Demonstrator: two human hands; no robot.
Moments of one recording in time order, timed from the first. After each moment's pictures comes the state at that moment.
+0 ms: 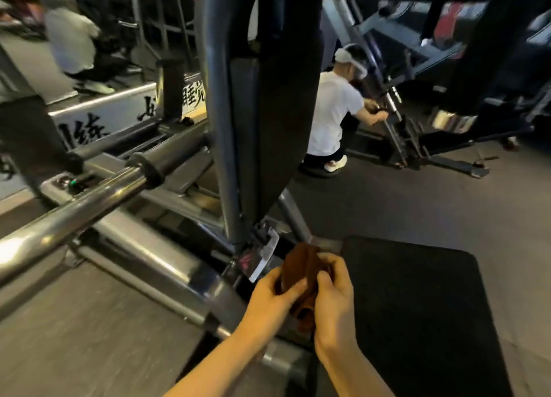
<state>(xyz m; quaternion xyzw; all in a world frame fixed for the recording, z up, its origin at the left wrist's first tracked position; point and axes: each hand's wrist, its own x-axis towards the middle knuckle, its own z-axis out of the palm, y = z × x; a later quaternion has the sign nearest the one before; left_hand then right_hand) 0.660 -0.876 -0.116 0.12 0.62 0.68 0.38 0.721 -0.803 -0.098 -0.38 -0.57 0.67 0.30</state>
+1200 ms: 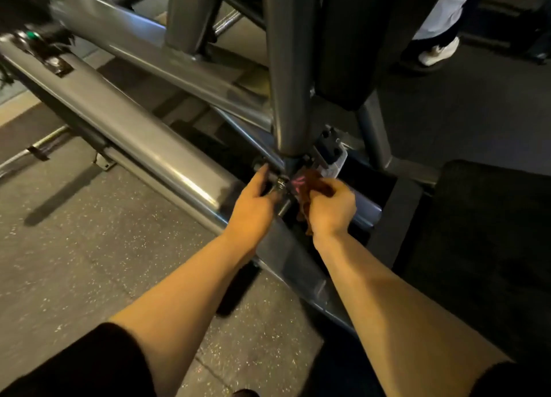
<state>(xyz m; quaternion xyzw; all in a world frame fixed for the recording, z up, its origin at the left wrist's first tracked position) 0.461 -0.862 -0.367 0.04 0.76 0.59 0.26 0.485 -0.753 -0.421 -0.50 -0.62 0.57 0.19</state>
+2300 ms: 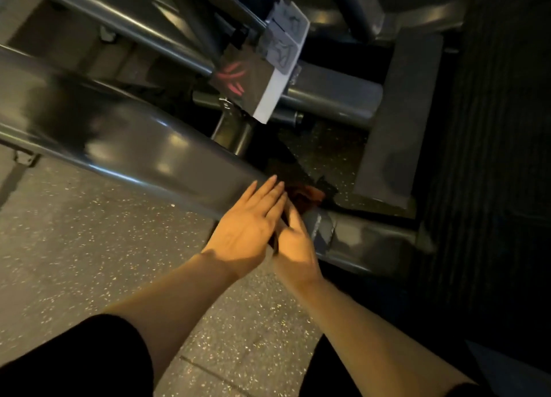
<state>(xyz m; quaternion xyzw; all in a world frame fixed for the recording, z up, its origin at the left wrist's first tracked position) 0.531 -0.826 -0.679 0.60 0.79 -0.10 0.08 0.624 -0.769 -0.752 -0.19 -0.85 0.49 0.09</state>
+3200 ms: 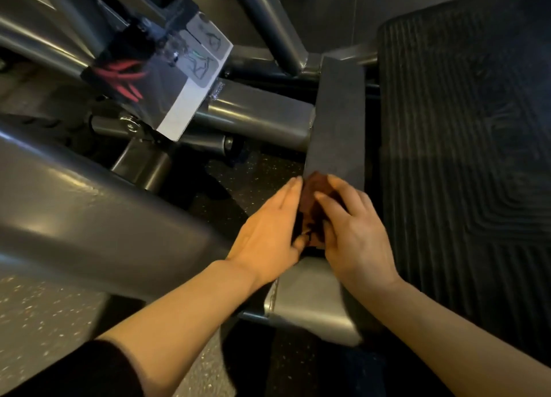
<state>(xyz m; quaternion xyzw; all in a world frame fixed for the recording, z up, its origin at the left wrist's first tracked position) 0.561 -0.699 -0.792 0.55 0.79 0.20 0.17 0.690 -0.612 -0.794 -0.29 -0.94 0.13 0.16</state>
